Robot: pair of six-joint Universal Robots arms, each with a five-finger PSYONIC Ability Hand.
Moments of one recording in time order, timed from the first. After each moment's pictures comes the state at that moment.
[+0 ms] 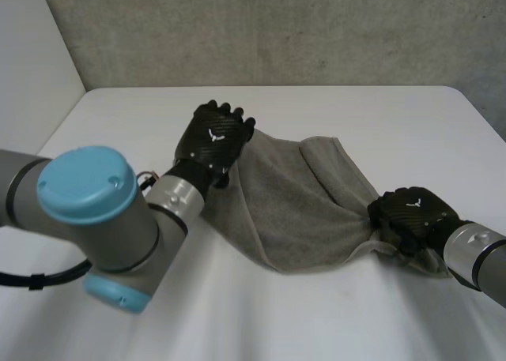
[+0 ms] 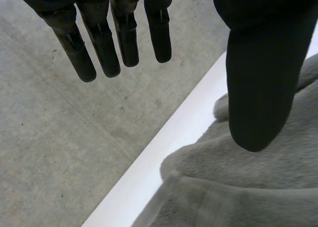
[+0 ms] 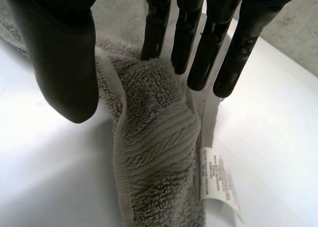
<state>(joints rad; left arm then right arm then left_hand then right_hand) 4.09 -2.03 -1.53 3.59 -1.51 3.60 1.66 -1.31 1.86 -0.01 1.15 2.58 0.45 0.45 0.45 0.45 0.27 0.62 0.64 0.63 0.62 0.42</state>
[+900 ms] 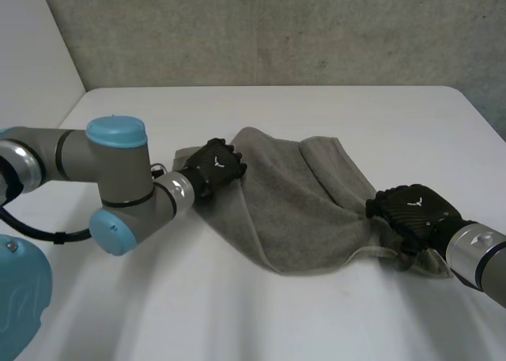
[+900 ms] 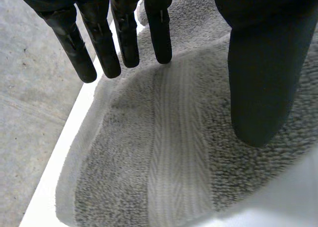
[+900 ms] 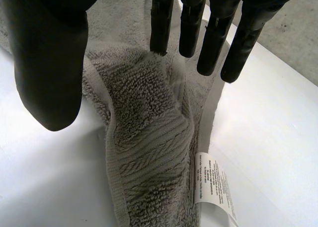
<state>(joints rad) 4.26 -2.45 -1.03 3.13 -1.21 4.01 1.66 -1.34 1.88 -0.01 1.14 2.57 0.46 0.46 0.46 0.46 0.28 0.43 0.44 0.43 0.43 0.22</state>
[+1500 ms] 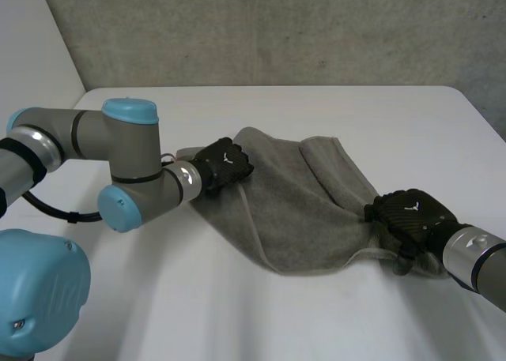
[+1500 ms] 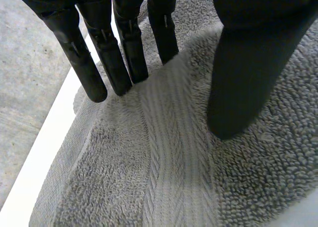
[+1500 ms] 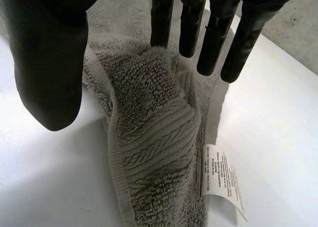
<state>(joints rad) 4.25 -2.61 -0.68 2.85 -1.16 4.02 1.66 -1.30 1.88 -0.01 1.14 2.55 0.78 0.79 0.78 0.78 0.60 0.43 0.44 0.43 0.43 0.22</state>
